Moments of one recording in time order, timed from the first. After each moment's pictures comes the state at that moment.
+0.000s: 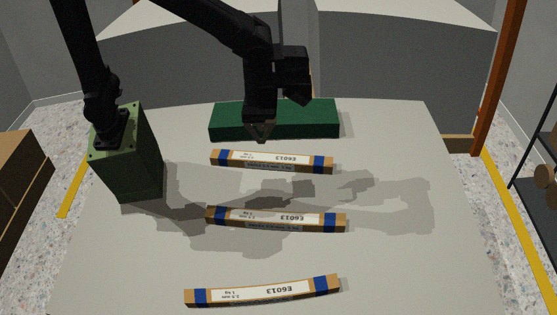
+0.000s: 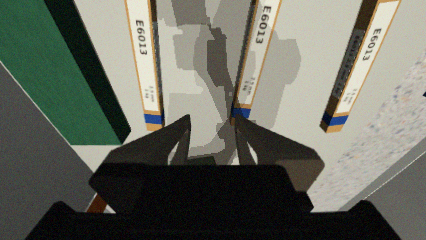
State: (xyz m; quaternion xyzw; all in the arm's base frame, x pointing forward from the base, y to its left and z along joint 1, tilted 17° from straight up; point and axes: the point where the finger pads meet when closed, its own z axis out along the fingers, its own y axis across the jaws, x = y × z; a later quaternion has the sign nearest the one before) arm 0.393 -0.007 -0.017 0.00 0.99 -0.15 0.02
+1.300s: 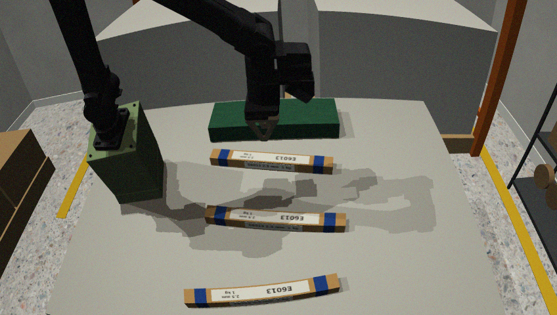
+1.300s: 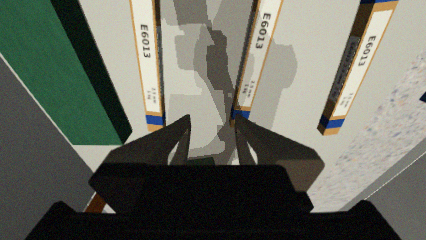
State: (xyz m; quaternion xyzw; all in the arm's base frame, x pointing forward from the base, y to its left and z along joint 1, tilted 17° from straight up) arm 0.399 -0.003 -0.012 0.00 0.99 -0.15 0.02
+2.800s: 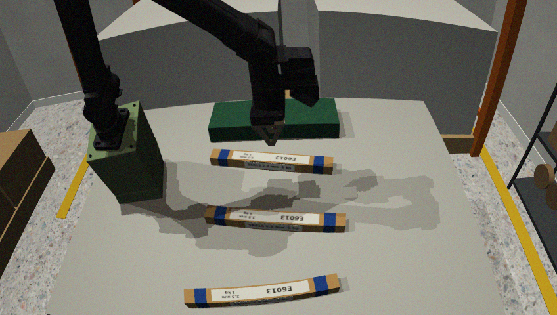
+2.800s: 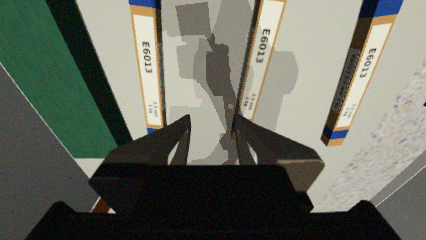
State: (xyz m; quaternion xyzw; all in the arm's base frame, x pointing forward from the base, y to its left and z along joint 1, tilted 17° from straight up) arm 0.415 -0.007 -0.024 0.00 0.99 -0.14 0.05
